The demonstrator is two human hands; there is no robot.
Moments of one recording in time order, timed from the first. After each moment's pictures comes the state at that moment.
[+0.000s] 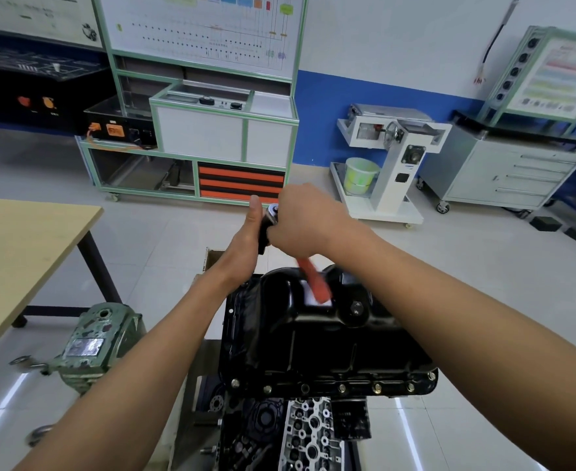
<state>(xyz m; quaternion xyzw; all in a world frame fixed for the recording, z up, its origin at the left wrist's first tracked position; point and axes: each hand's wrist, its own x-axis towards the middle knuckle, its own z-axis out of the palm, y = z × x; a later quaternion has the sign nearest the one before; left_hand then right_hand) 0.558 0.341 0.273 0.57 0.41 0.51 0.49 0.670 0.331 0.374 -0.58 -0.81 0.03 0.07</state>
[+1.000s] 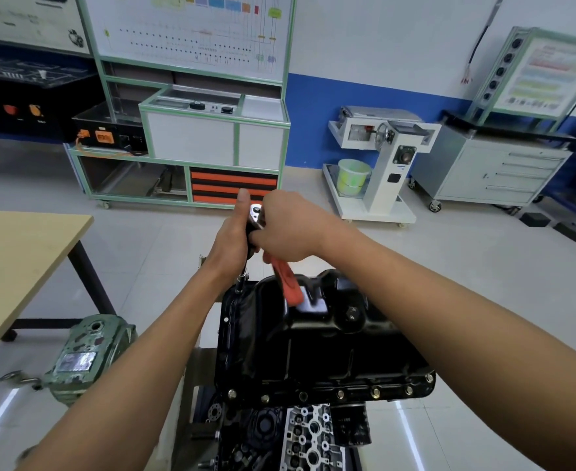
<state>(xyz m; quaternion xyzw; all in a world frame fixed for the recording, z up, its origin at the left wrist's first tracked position) 0.554 0.348 0.284 0.51 0.43 0.55 0.50 0.662 0.332 0.382 -0.54 -0.82 0.16 0.06</state>
